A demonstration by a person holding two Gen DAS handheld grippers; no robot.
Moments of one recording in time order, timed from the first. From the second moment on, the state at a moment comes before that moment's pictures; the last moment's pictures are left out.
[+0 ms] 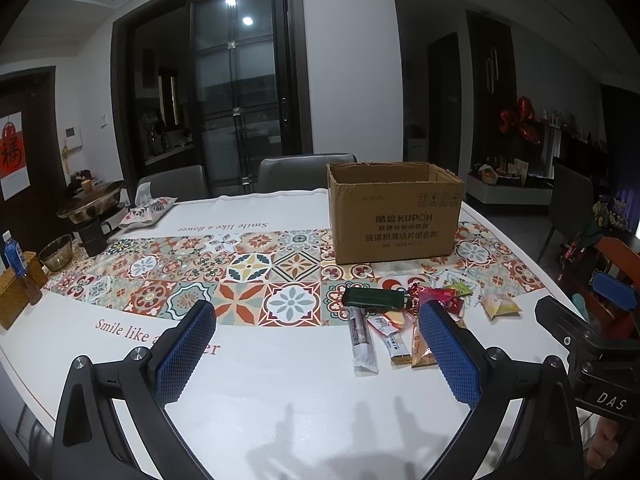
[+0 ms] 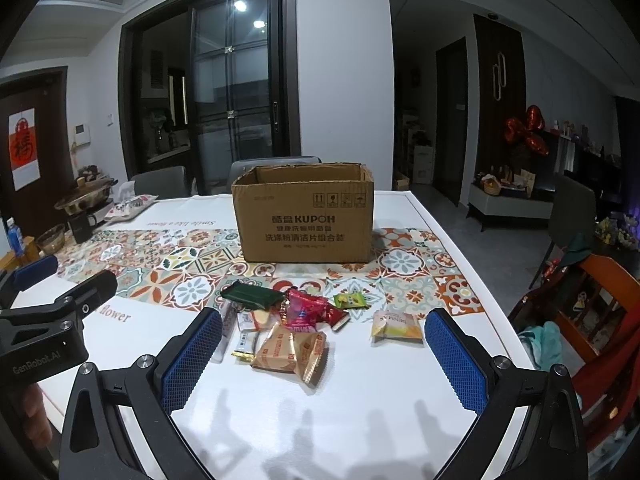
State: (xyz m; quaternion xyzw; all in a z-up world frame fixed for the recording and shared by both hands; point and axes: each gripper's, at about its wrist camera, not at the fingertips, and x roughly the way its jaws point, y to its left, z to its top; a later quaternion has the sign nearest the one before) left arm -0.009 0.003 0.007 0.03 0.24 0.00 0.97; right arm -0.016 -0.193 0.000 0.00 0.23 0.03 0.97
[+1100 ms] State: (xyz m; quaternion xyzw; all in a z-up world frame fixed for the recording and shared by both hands) left arm -0.009 0.003 0.008 0.03 0.24 0.00 0.97; right arm -0.016 -0.191 0.000 0.00 0.23 0.03 0.97
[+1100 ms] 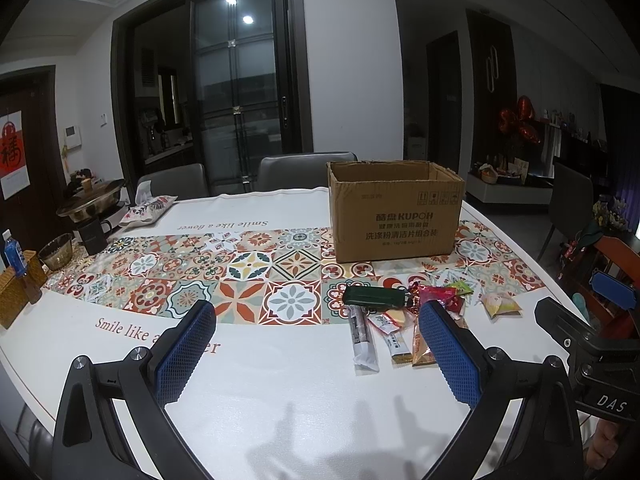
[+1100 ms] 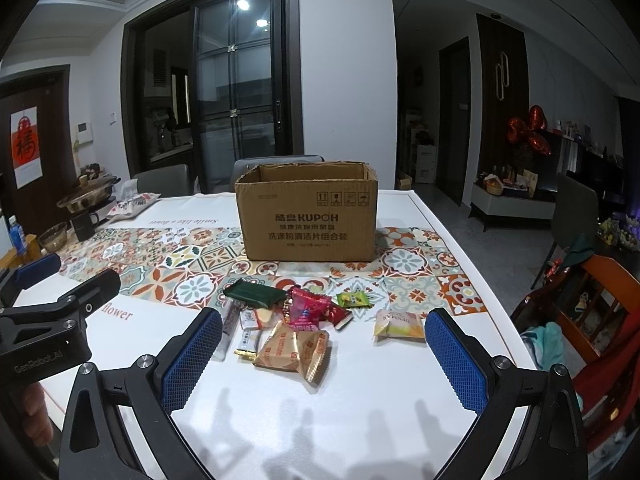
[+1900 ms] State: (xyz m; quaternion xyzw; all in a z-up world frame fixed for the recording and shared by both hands) left arm -0.008 0.007 0.000 0.02 0.25 0.00 0.97; right arm -0.015 -0.185 -0.008 0.00 0.24 0.04 0.97
